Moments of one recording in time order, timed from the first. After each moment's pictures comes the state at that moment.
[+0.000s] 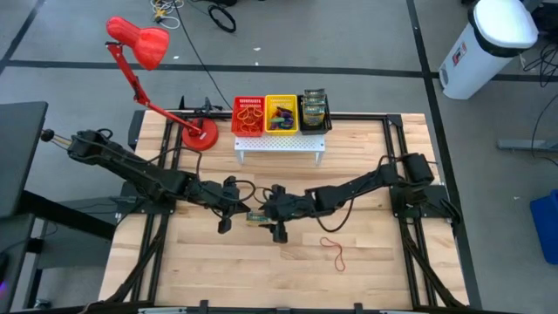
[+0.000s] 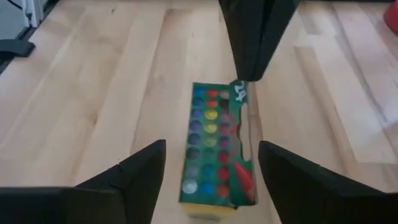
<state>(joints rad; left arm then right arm) -0.28 1.18 0.52 0.08 -0.18 -0.27 0.20 1.96 1.25 0.10 0.11 0.08</state>
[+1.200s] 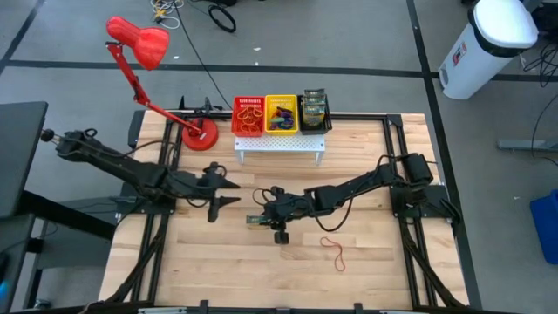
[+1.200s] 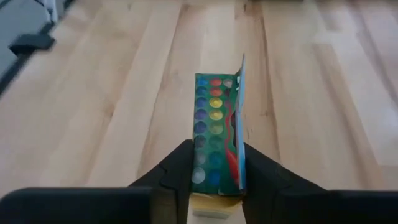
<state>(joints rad) -0.31 0.86 0.45 0.02 -0.40 -0.24 0.20 1.97 1.25 0.10 0.04 0.07</state>
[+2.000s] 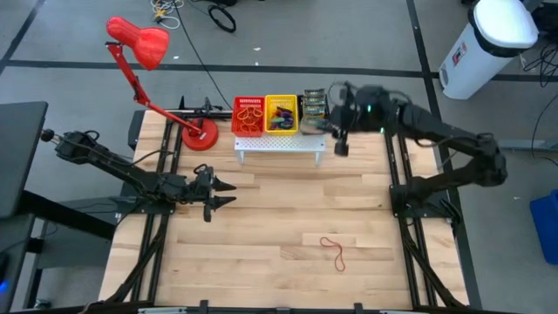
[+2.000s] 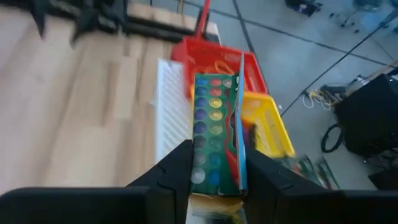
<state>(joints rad) -0.31 0.85 0.05 0.68 -0.40 -0.29 -0.34 1.24 1.33 -0.62 -0.03 -0.41</state>
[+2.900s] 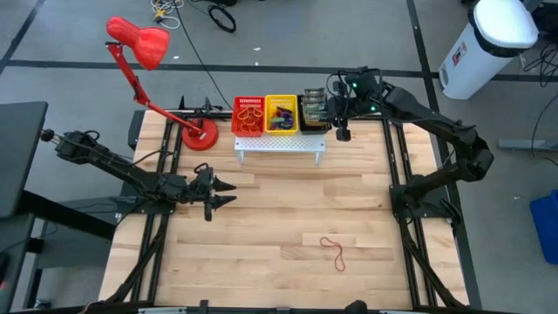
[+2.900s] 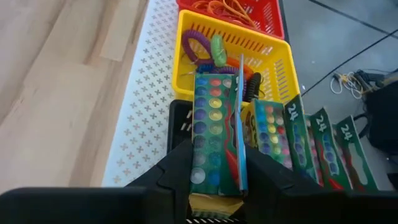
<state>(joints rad) -0.31 0.86 0.05 0.67 -0.42 -0.35 -0.67 1.40 1.33 -0.68 -0.33 -0.74</state>
